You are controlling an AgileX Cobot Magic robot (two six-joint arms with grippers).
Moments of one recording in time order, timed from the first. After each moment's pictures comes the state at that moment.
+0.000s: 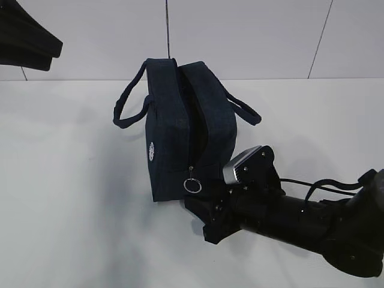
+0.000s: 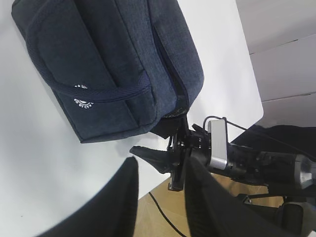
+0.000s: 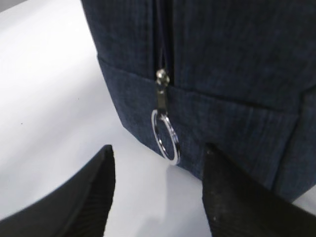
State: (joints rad) left arm 0.02 1.51 -1.29 -0.94 1.21 0.40; right arm 0.50 2.05 -0.61 -0.40 -0.99 0.22
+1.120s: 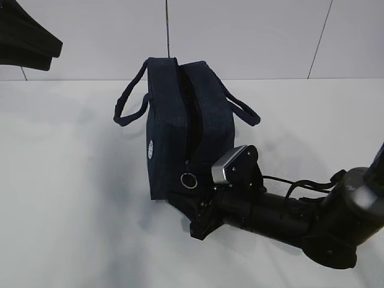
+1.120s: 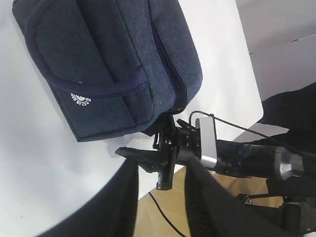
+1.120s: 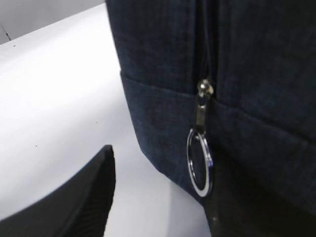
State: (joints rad) left arm 0.02 1.51 -1.29 -0.94 1.21 0.40; right arm 0.50 2.17 -0.71 -0.47 -1.12 0.23
